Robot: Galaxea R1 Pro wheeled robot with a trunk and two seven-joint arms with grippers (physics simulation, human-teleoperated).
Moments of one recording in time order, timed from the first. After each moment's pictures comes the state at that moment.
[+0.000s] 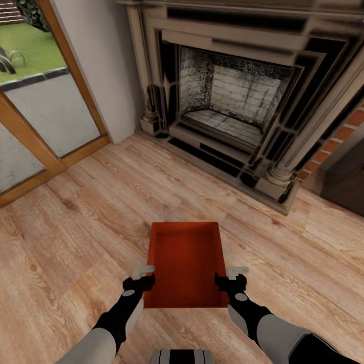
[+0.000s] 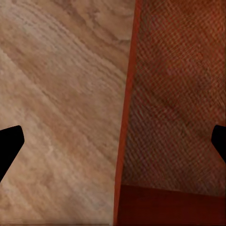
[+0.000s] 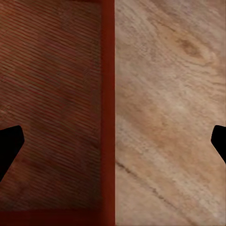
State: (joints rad) left arm -0.61 -0.16 0.03 -0.46 0.01 0.03 0.22; right arm -0.75 0.06 0.63 -0.14 -0.51 -0.25 -0.26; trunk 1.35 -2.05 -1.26
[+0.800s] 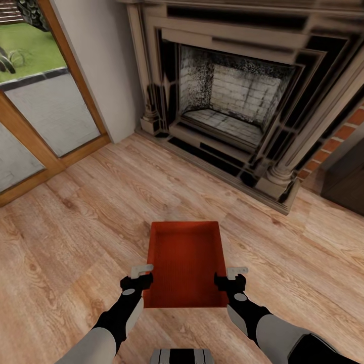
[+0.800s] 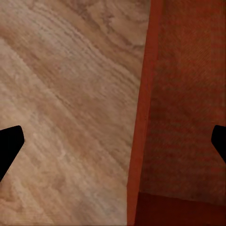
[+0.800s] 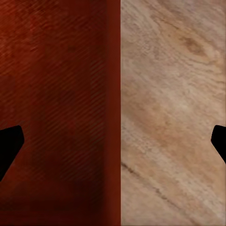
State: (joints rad) left arm -0.61 -0.16 0.03 -0.47 0.00 0.03 0.27; right arm -0.75 0.07 0.63 -0.14 -0.51 -0.25 -0.26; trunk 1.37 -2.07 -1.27
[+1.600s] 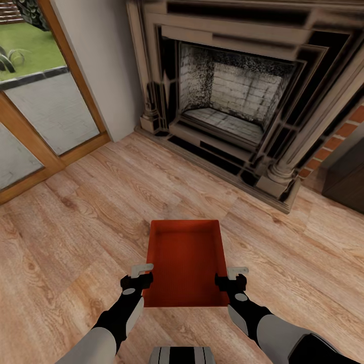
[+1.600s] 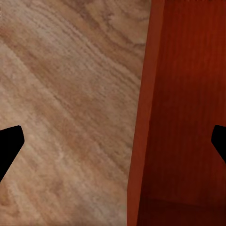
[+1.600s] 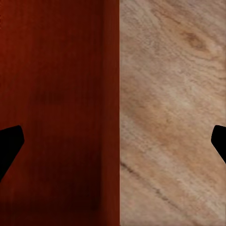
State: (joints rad) left arm -0.61 -0.16 0.03 -0.48 -0.01 0.03 0.28; right arm -0.75 0.06 0.63 -0.14 -0.51 -0.25 -0.26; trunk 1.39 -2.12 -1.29
